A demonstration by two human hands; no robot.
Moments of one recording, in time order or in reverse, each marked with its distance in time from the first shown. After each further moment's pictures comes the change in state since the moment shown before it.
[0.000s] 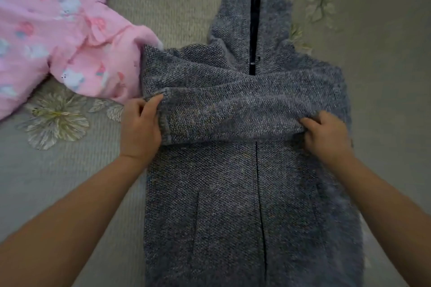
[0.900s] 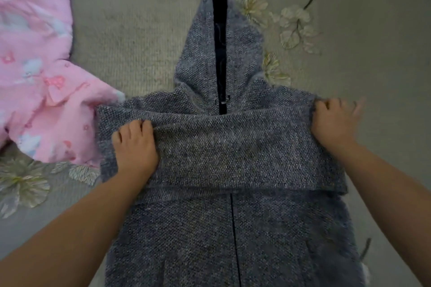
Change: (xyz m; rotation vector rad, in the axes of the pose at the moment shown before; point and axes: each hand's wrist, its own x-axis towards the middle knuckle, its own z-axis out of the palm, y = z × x) left_hand 0.080 0.040 0.074 0.455 -0.303 -0.240; right_hand 0.104 0.099 0.011 -0.066 -0.097 0.423
